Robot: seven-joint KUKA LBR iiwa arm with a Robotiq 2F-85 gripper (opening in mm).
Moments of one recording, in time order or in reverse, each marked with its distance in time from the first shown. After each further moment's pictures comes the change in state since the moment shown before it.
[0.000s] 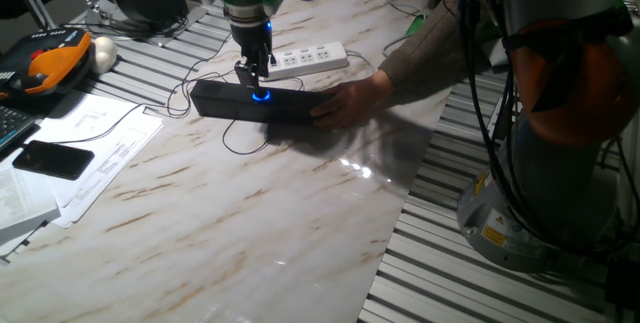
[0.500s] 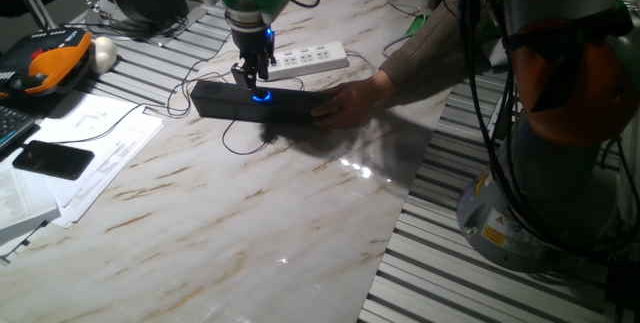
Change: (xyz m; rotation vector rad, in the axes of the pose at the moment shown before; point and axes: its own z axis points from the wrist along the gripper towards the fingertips) arm -0.003 -0.005 0.014 -0.005 -0.039 0.175
